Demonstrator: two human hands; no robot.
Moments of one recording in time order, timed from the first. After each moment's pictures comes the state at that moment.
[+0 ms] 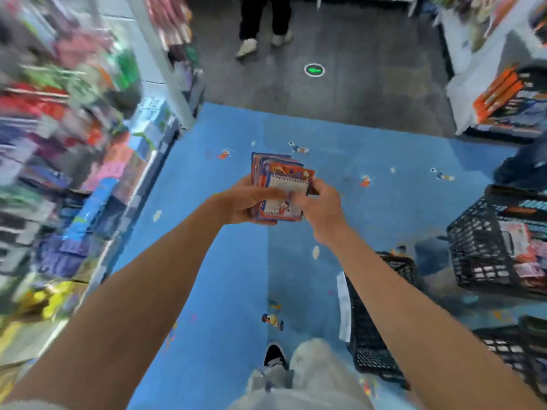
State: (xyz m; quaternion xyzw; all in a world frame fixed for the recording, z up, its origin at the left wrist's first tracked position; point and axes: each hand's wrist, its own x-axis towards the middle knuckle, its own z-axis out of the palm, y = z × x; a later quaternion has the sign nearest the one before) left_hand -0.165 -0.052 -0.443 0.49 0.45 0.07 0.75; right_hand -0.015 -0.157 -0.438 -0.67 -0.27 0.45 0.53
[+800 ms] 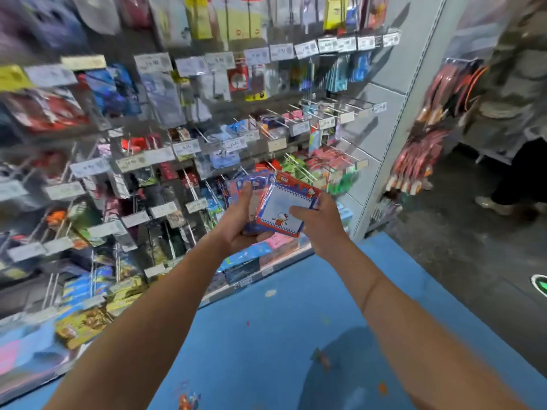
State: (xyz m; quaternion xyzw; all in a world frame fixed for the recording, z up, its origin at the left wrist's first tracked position) left_hand -0.497 0.163 -0.318 0.24 0.54 0.57 0.57; right_hand -0.327 0.244 -0.313 -0.34 -0.54 0.66 0.39
